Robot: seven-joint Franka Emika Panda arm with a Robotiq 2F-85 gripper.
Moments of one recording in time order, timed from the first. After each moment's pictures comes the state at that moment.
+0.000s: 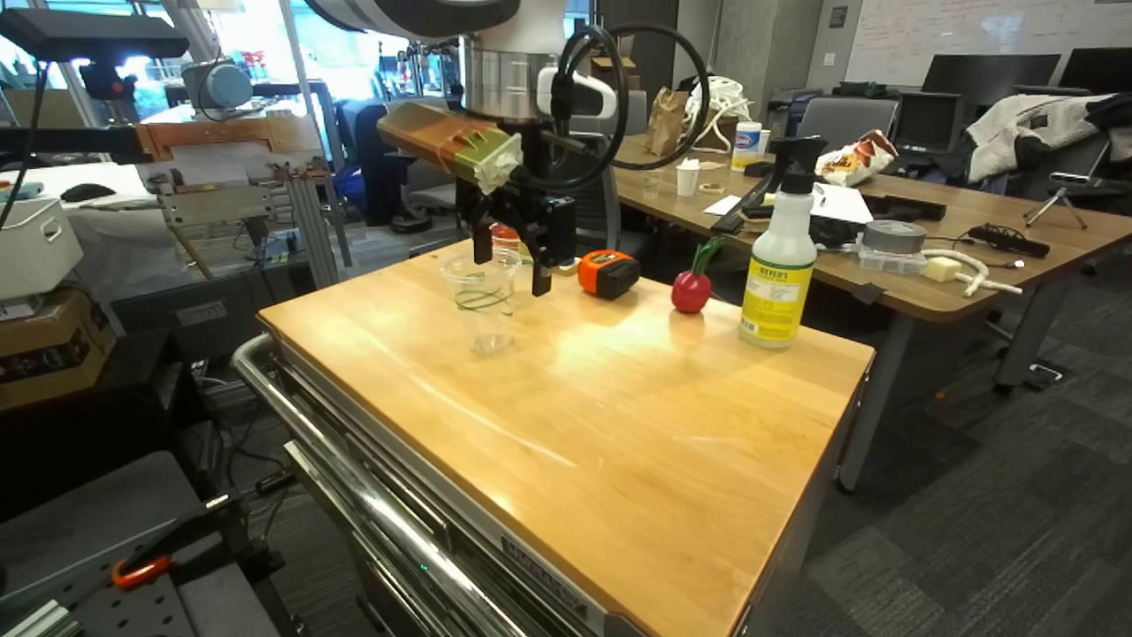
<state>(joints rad) 0.01 0.00 -0.02 -2.31 0.13 2.31 -0.12</state>
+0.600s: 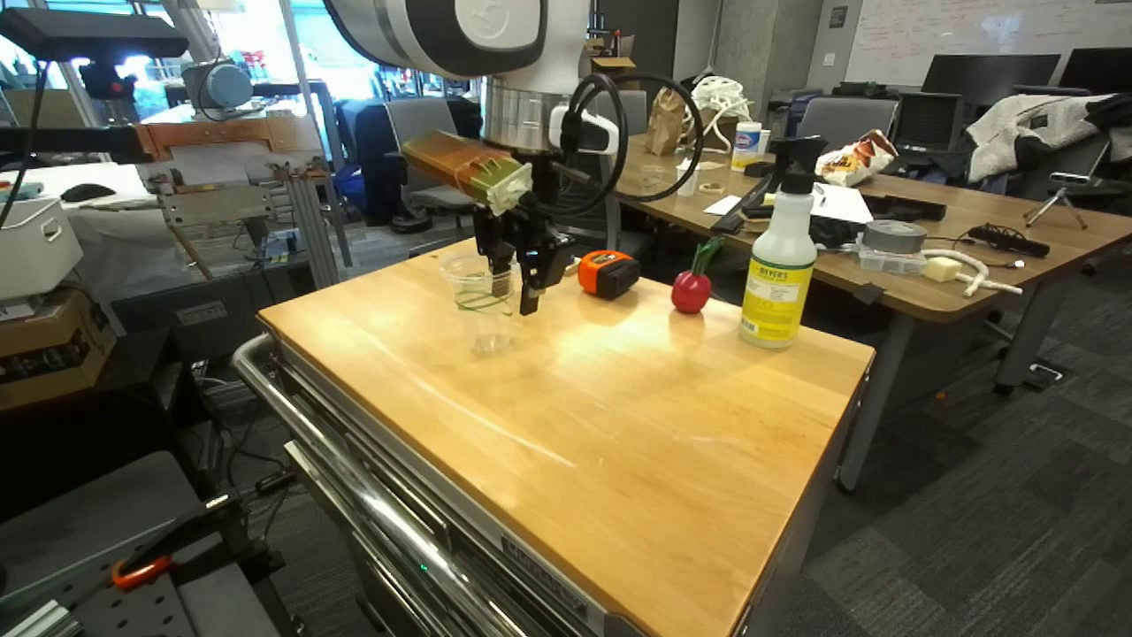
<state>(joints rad) 0.01 0.13 0.00 -2.22 0.12 2.27 -0.06</state>
